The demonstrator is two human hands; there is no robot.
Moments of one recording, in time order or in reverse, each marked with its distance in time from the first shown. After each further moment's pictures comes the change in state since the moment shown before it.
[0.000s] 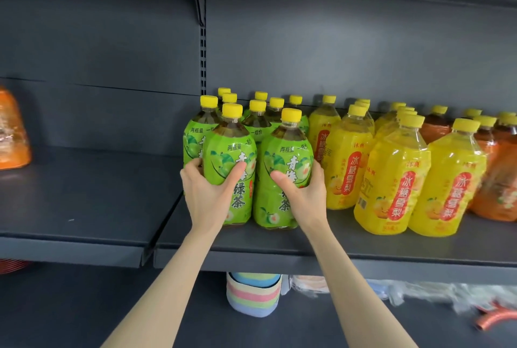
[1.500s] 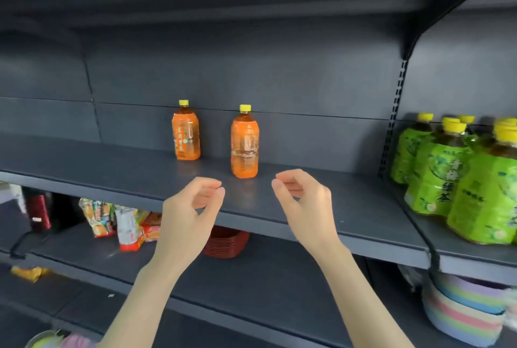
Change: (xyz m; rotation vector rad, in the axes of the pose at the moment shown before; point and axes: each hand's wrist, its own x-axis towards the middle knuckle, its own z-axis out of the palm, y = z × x) left_hand 0.098 -0.039 -0.508 0.268 -0.034 0.247; right_hand -0.227 -0.209 0.367 -0.012 -0.302 -0.286
